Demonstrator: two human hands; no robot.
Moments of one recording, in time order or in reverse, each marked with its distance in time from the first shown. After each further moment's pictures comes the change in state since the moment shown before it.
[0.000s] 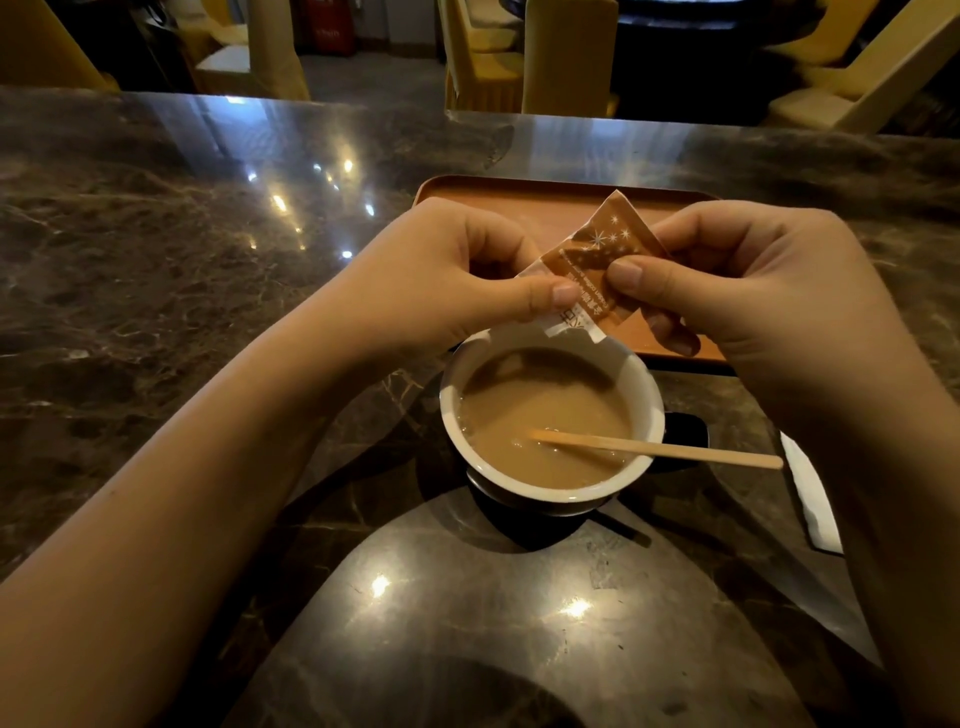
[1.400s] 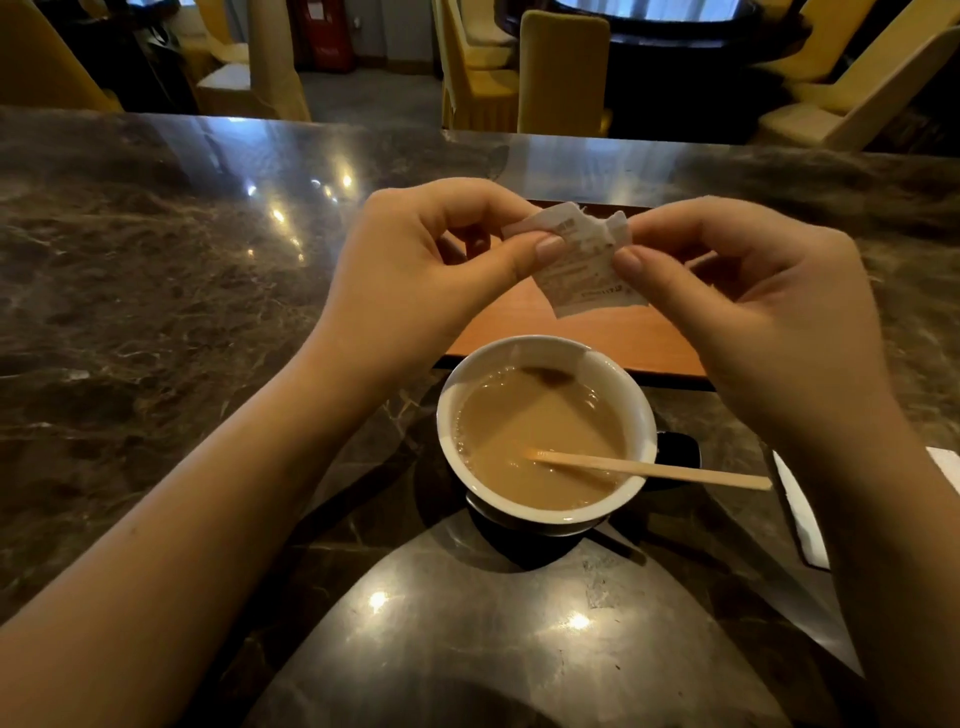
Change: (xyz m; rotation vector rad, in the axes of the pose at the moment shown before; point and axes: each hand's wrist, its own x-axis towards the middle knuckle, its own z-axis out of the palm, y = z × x) left_hand -0.001 -0.002 0.002 0.076 0.394 0.345; right_hand 0.003 0.004 0.002 -0.346 0.171 -0.383
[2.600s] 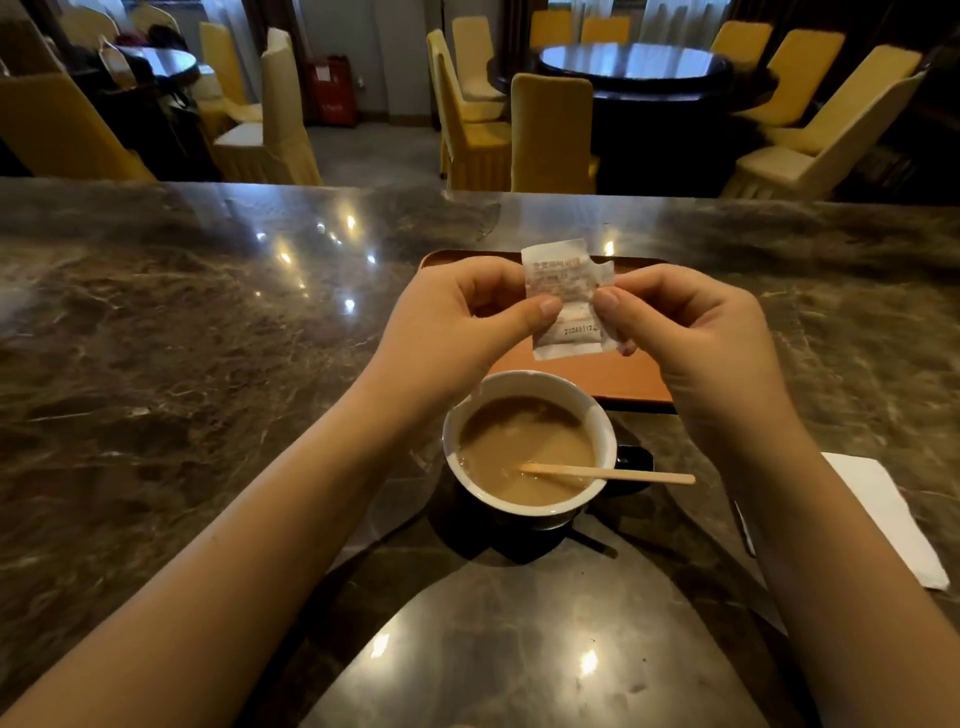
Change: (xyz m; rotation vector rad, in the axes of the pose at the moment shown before) left_hand -0.002 0.029 0.005 -0.202 -0.072 -0.285; right_hand -0.002 0.003 -0.003 0.419 0.049 0.244
